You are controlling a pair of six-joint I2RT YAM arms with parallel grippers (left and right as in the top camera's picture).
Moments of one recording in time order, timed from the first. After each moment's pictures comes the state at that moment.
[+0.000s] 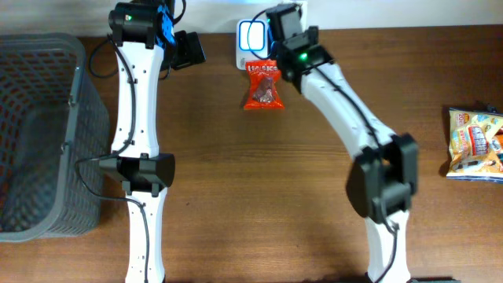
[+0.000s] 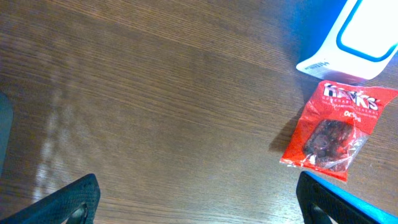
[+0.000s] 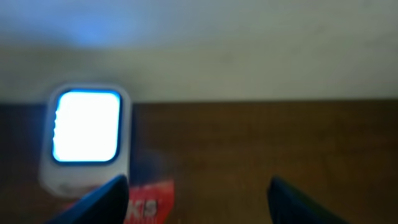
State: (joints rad) left arm -0.14 2.55 3.04 -1.69 -0.04 -0.42; right arm 0.39 2.20 2.05 -0.55 0.43 0.21
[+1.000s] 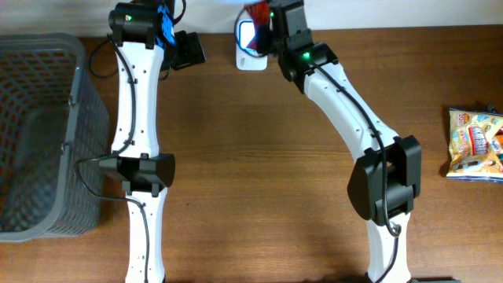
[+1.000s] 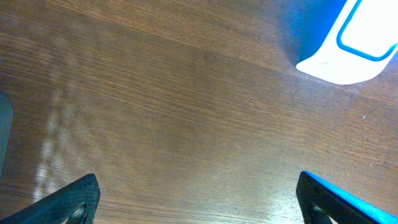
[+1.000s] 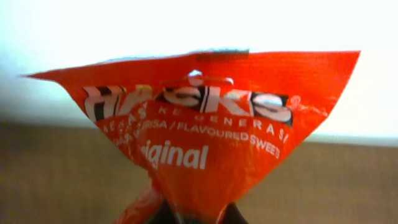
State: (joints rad) left arm -0.14 2.55 3.04 -1.69 -0.04 -0.42; right arm 0.39 2.20 2.04 -0.29 0.13 0.25
